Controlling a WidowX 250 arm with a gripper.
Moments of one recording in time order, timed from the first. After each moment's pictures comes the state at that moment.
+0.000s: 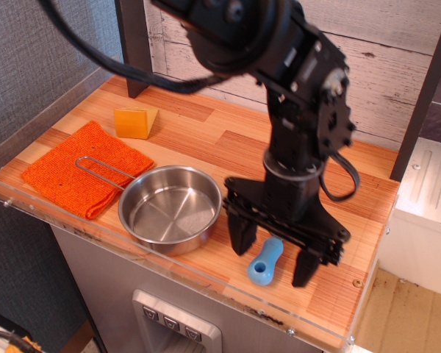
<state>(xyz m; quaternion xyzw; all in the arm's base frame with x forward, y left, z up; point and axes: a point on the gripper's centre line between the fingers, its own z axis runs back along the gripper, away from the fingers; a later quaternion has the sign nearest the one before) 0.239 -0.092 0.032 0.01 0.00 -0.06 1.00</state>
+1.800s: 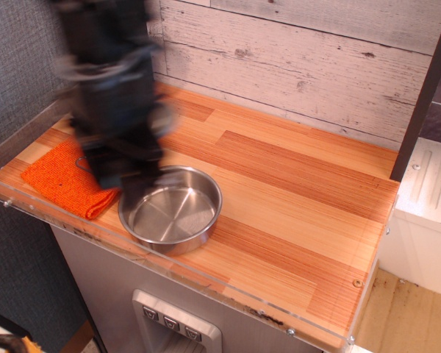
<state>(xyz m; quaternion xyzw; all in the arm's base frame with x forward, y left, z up) 0.180 0.041 0.117 0.02 -0.04 -0.07 1.00</state>
